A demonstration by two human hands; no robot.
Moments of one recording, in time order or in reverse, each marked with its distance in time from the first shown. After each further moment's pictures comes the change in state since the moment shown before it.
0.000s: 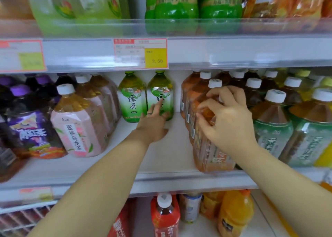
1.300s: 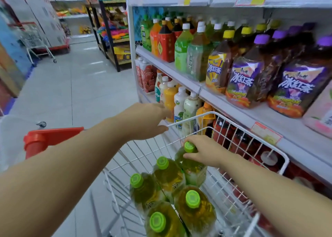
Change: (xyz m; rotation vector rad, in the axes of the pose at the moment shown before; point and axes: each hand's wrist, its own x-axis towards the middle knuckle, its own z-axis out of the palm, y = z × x) left_hand -0.494 -0.179 -0.098 0.150 -0.191 -0.818; right_hand -0.116 -0.455 0.095 0.967 -1.179 -0.908
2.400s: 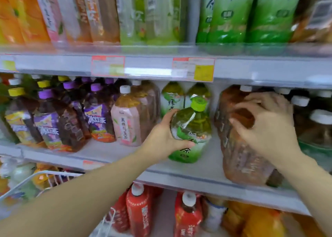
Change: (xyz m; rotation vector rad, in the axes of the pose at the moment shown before) left_hand 0.125 0.387 -0.045 -1.100 0.107 0.664; right_hand -0.437 0.052 -0.202 -0.856 1.123 0.911
